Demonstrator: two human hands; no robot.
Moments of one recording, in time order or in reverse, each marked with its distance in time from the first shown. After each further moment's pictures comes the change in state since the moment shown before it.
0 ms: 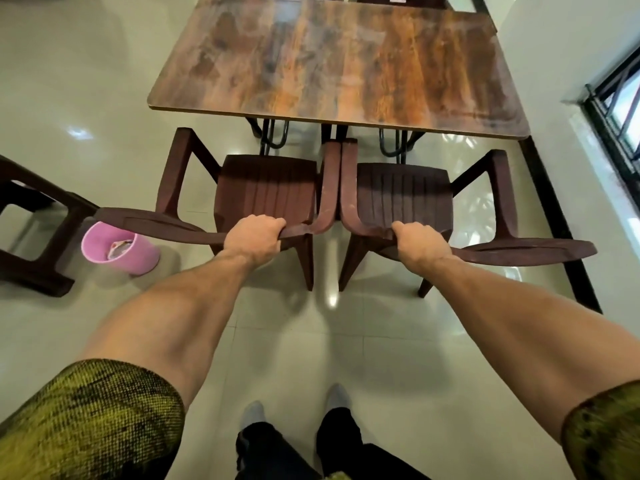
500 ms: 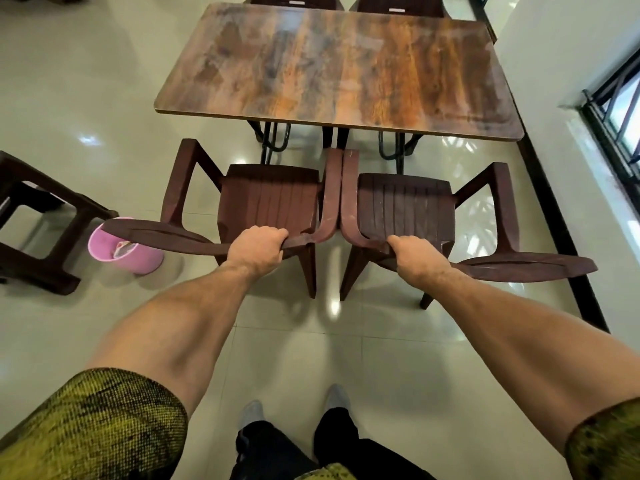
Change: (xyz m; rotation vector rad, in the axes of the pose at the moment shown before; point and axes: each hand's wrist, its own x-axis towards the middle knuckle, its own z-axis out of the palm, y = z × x) left_hand -0.030 0.028 0.006 0.000 -0.018 -0.017; right_hand -0.033 0.018 0.016 0.051 -0.026 -0.106
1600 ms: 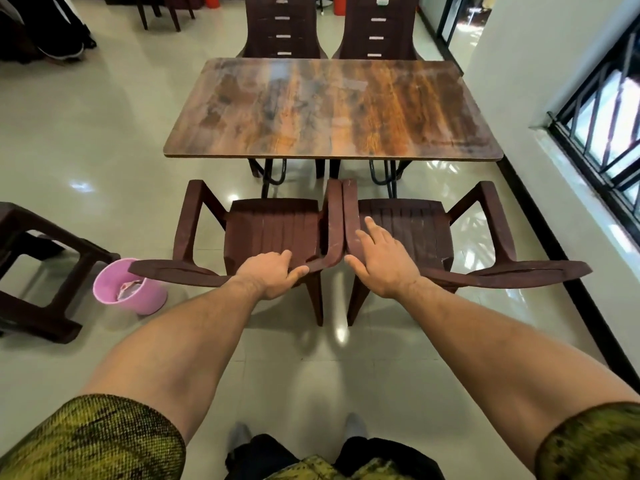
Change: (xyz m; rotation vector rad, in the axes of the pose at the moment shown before) left_hand -0.009 -0.028 -0.023 -0.023 -0.215 0.000; right_hand -0.006 -0.089 -0.017 0.068 0.233 -0.085
